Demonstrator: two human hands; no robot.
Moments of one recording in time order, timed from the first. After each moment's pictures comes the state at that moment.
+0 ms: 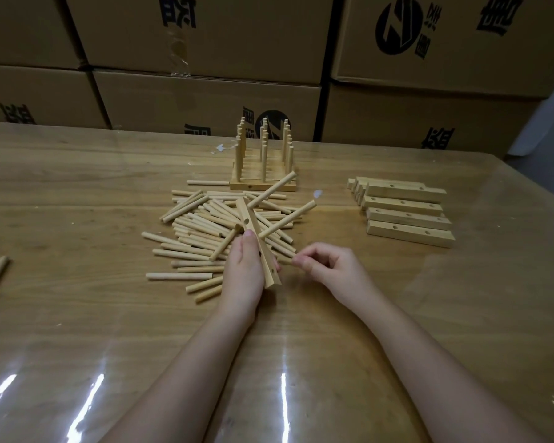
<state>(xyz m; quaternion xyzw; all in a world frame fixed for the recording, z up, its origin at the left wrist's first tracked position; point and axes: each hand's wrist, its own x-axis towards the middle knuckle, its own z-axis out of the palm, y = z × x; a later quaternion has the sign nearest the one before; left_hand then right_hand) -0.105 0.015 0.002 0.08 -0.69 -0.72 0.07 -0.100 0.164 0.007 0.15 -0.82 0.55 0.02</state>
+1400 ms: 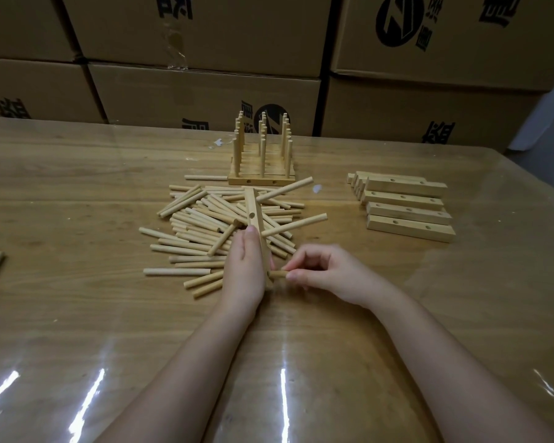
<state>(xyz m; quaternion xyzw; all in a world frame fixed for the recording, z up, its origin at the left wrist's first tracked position) -0.101 0.016 0.001 0.06 -0.73 -0.68 0.10 -0.100 0.169 0.018 0.21 -0.80 0.54 -0.14</state>
